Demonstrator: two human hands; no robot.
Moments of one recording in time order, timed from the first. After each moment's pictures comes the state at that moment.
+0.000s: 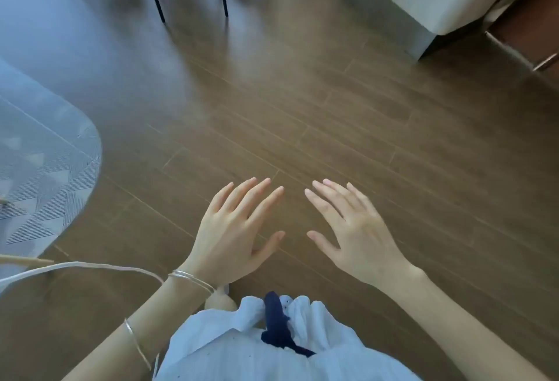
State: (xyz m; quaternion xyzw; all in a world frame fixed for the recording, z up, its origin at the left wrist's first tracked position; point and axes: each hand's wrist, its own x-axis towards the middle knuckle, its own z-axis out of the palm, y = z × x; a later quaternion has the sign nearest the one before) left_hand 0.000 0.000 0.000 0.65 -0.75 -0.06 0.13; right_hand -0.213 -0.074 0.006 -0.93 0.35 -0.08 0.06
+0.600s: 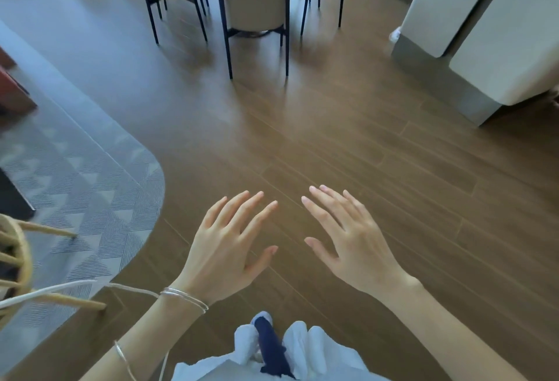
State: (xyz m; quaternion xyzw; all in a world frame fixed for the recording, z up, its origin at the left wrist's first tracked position) left_hand 0.256 -0.042 0.028 0.71 -0.69 -0.01 0.12; right_hand 0.054 -0.156 0.023 -0.95 0.27 -0.17 0.07
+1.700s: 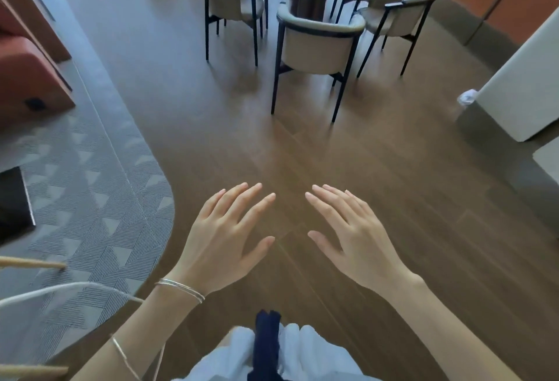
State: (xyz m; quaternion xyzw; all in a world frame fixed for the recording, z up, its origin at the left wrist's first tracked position) left_hand 0.506 -0.351 0.039 0.78 -0.60 0.02 0.16; right_hand 0.327 -0.509 0.042 -0.97 0.16 -0.18 0.10
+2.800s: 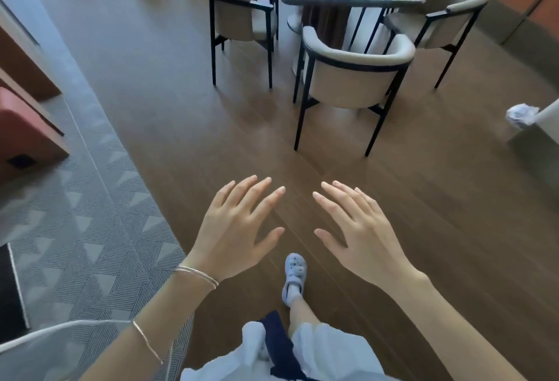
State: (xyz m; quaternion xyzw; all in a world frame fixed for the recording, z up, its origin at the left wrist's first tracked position) left_hand 0.941 -0.617 0.022 0.77 -0.63 0.04 0.11; right_hand 0.752 -0.758 0.015 -0.96 0.19 -0.17 0.07
